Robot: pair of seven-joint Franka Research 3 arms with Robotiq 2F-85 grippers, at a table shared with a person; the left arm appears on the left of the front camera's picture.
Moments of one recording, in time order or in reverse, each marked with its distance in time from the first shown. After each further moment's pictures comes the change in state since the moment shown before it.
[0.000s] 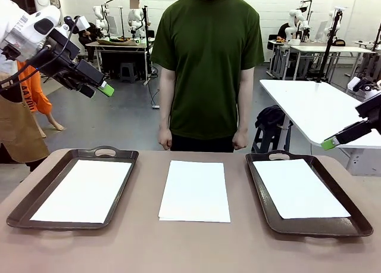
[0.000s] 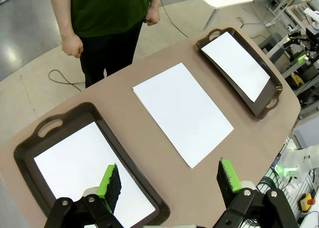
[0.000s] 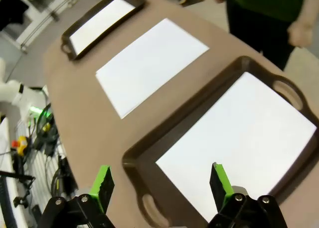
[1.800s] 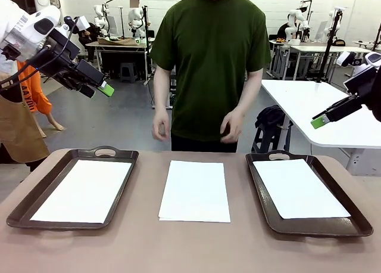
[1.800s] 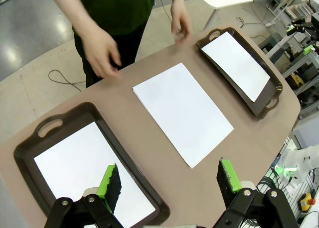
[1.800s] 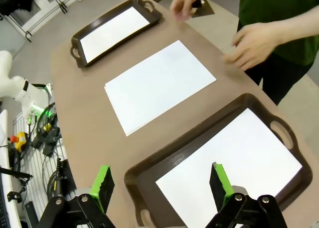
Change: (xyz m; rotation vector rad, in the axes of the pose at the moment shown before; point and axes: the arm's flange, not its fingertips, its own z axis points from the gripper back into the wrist) left arm 0.000 0.000 0.000 0.000 0.000 0.000; right arm 0.058 0.018 0.014 -0.005 -0.020 0.112
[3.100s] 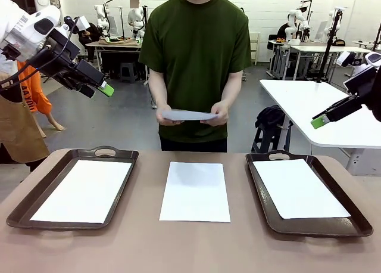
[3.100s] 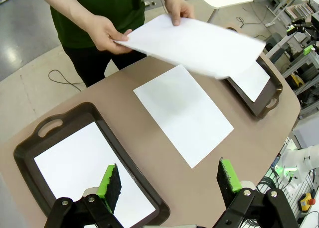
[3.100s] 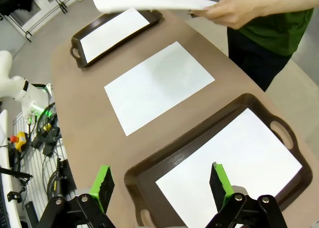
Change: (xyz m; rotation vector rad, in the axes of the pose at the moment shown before) left arm 0.000 0.000 0.000 0.000 0.000 0.000; right arm 0.000 0.000 0.000 0.000 0.000 0.000
